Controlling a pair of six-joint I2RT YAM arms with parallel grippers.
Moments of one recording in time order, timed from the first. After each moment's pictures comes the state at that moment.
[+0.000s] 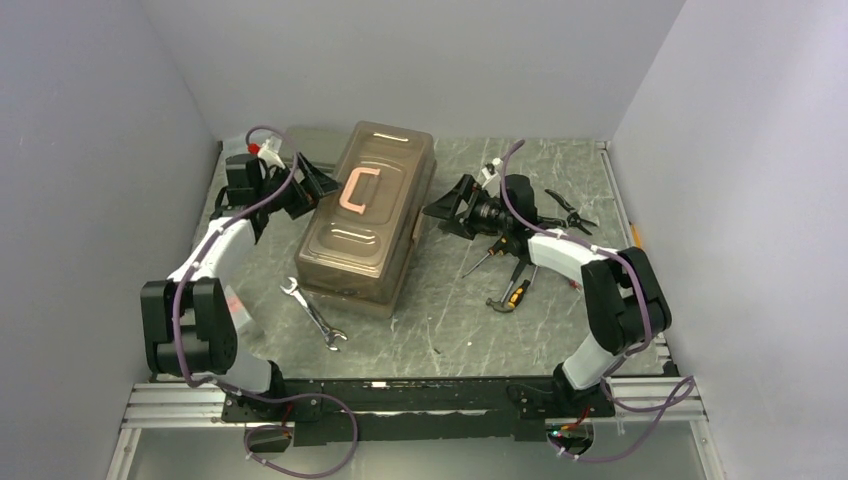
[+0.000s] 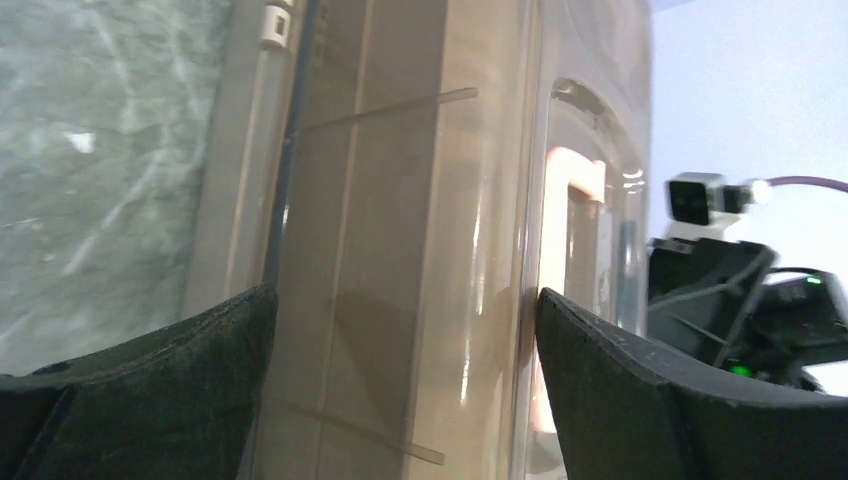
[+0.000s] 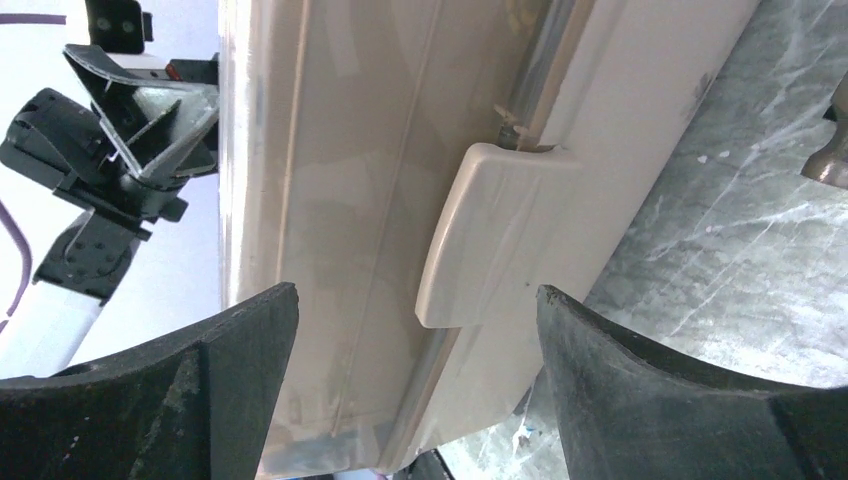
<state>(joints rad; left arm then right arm) 0.05 1.50 0.99 0.05 0.68 -0.69 0.38 1.64 0.90 0.38 -0.61 1.00</state>
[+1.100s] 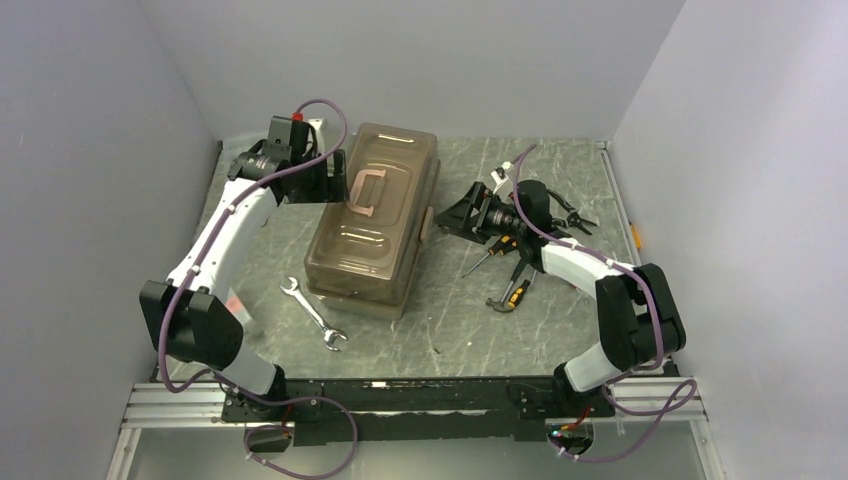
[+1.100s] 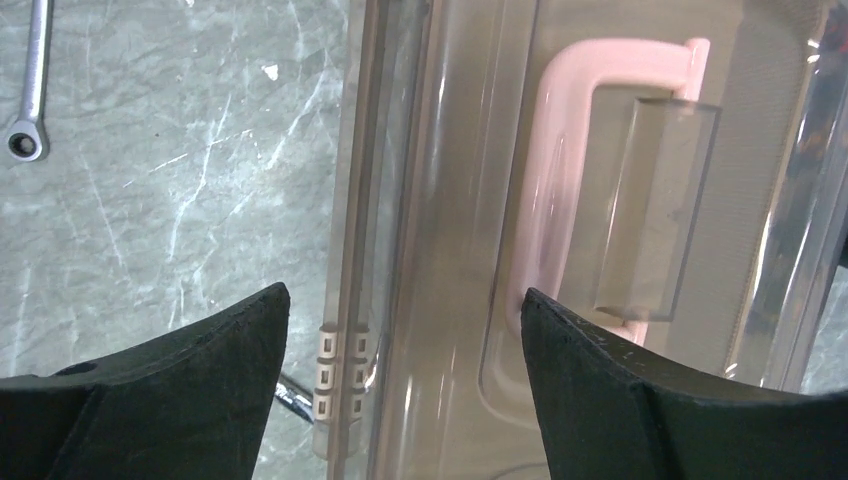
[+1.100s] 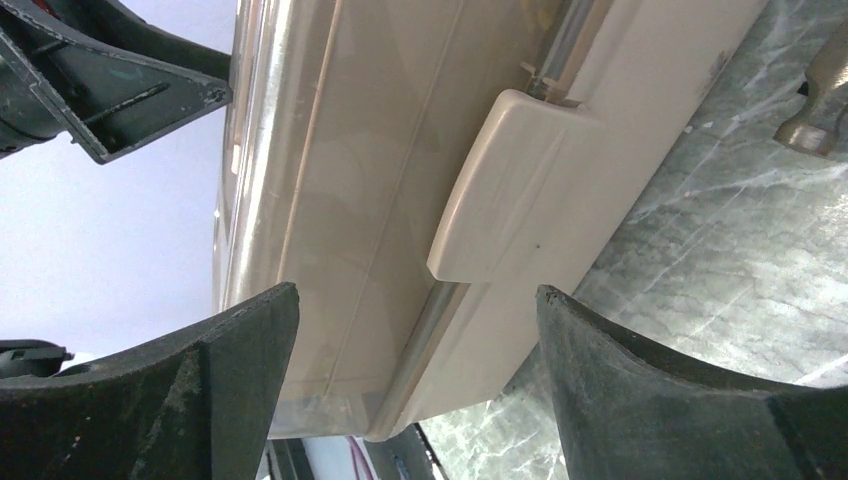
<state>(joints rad) -0.24 1.54 1.53 -0.83 0.08 -0.25 0.31 1.52 0.81 0.37 -0.70 0.90</state>
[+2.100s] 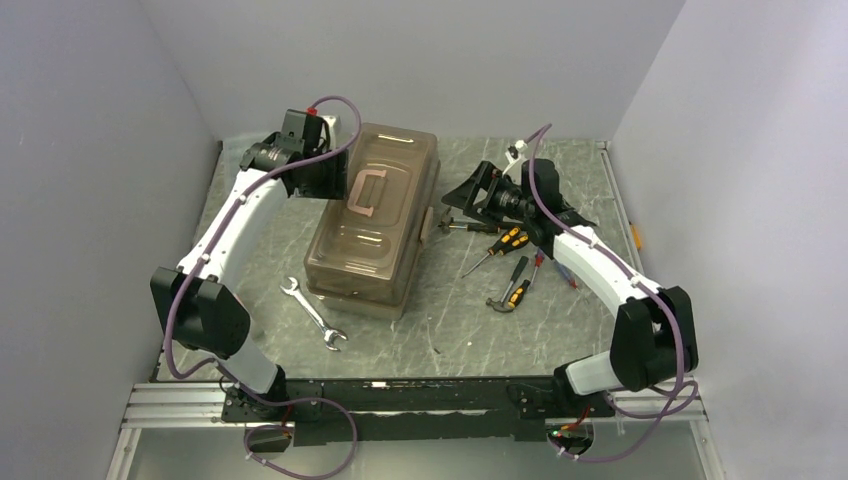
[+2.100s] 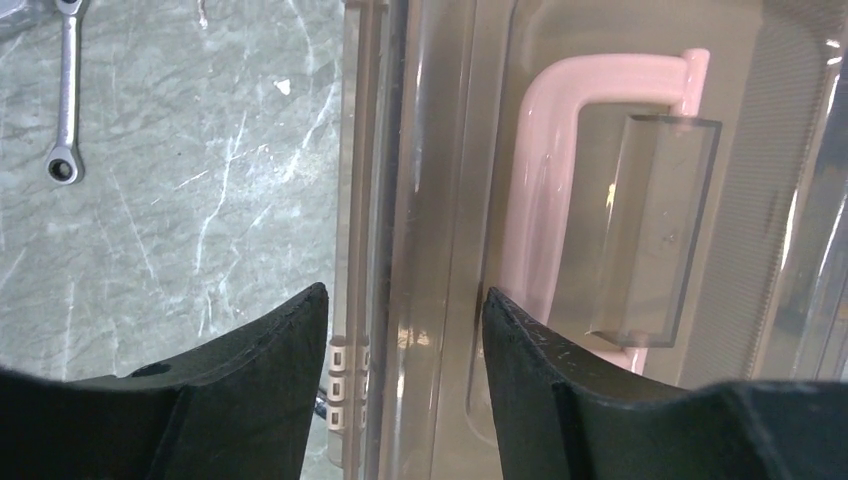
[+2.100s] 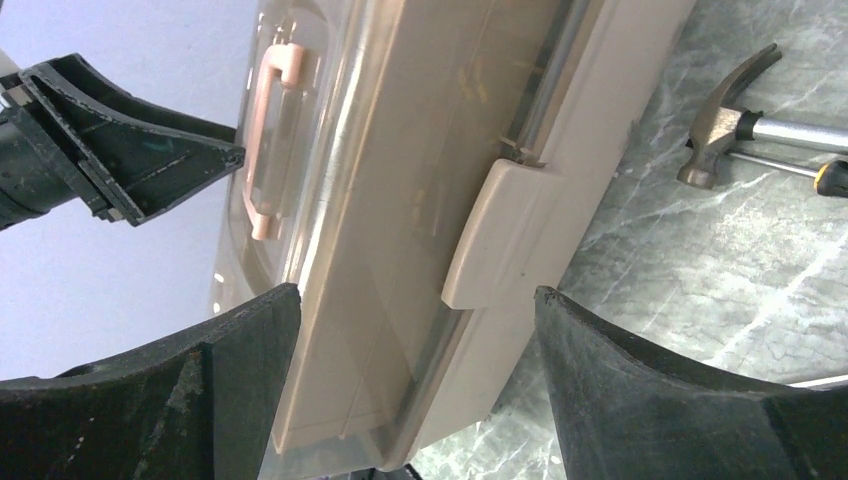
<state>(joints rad) -0.29 1.62 1.64 -0.91 -0.01 -0.19 0.31 1.41 1.00 0.00 -0.50 0.80</state>
